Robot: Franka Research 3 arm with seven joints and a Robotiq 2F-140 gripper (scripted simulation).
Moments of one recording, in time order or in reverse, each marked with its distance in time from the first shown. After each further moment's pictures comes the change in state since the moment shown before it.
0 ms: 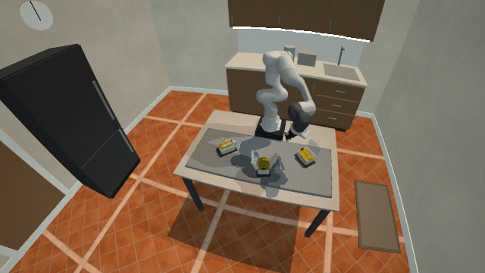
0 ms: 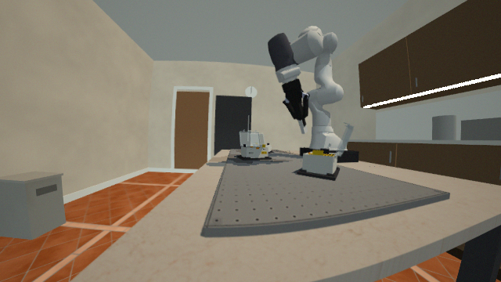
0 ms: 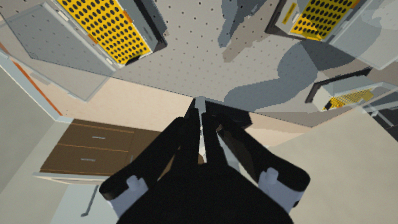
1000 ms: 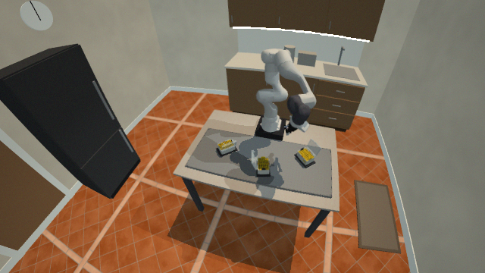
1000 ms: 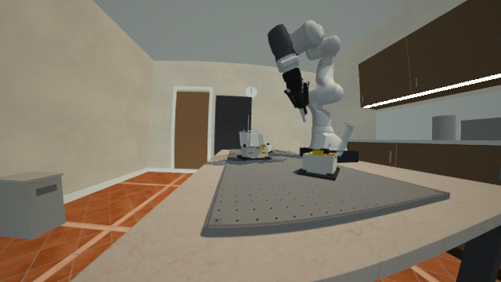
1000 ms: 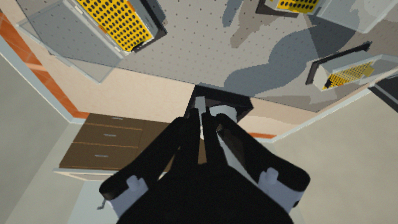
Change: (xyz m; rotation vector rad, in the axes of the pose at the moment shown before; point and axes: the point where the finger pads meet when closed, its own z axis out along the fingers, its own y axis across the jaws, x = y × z) arm -0.036 0.001 -0.043 0.027 -0.009 0.066
